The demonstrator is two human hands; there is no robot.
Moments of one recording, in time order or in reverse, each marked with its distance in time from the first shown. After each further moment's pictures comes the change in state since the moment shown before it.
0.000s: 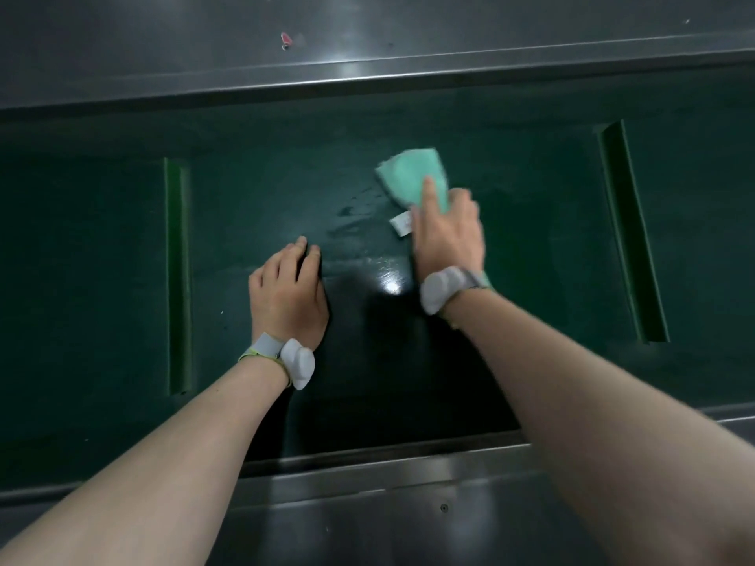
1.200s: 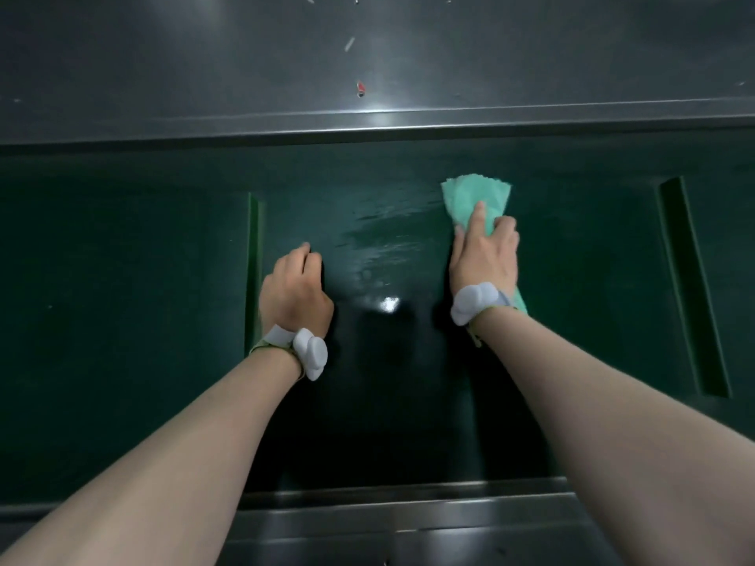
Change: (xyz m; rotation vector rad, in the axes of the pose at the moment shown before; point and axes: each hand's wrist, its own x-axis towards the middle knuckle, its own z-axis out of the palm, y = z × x) left_hand 0.054 -0.072 -0.040 -0.061 -0.189 -0.151; right_hand 0.019 -0.055 0.008 -0.032 0.053 0.133
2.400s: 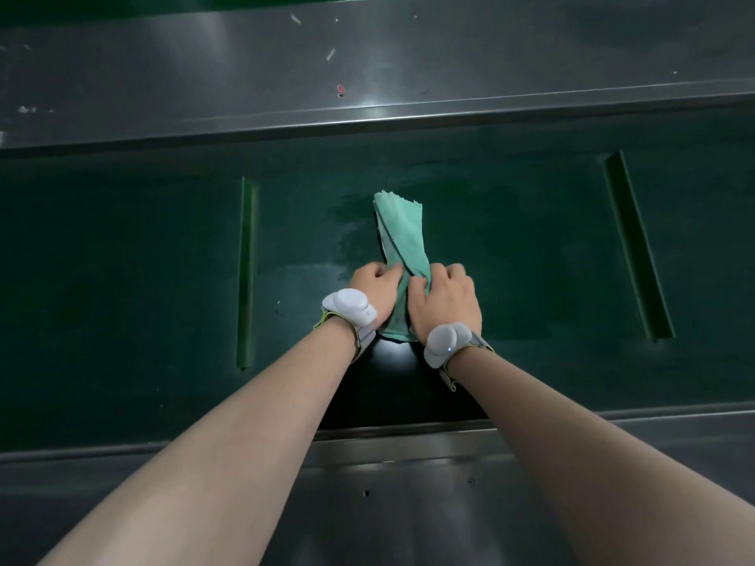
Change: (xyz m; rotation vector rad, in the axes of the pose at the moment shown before) left_hand -0.046 0.124 0.008 -0.823 -0.418 -0.468; right_hand -0.127 0.017 -0.048 0.265 -0.204 0.029
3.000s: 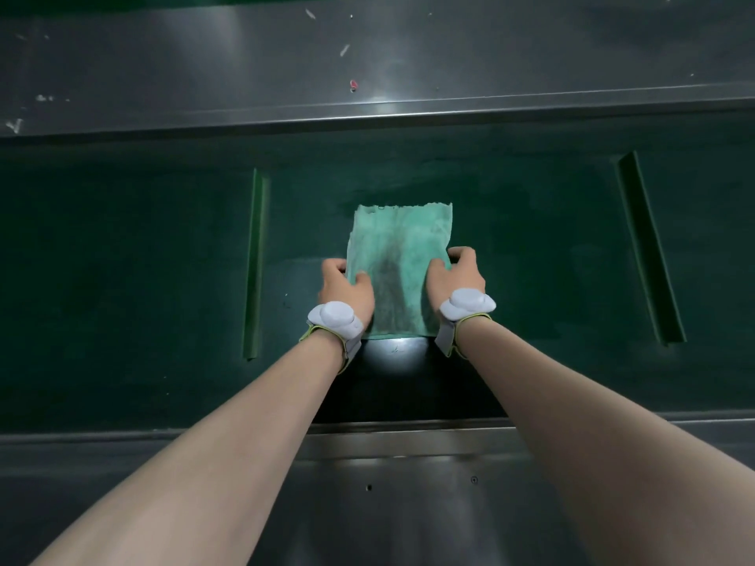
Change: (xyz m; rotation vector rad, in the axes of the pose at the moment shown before) left_hand -0.012 -0.029 -0.026 -0.066 0.336 -0.031; right_hand 0.032 -0.006 -0.001 0.312 -0.105 0.403
